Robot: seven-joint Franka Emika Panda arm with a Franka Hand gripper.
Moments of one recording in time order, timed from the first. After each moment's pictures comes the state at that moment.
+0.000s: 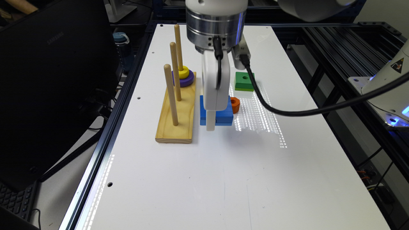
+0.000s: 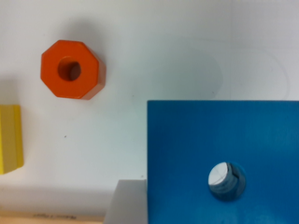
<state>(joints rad) -0.13 0.32 0.39 -2.17 -0.24 2.46 1.17</state>
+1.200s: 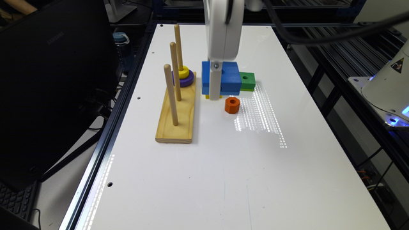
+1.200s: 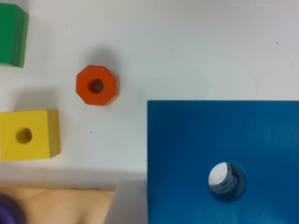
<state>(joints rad) -0.15 0.14 0.41 -2.15 -0.11 2.28 1.09</state>
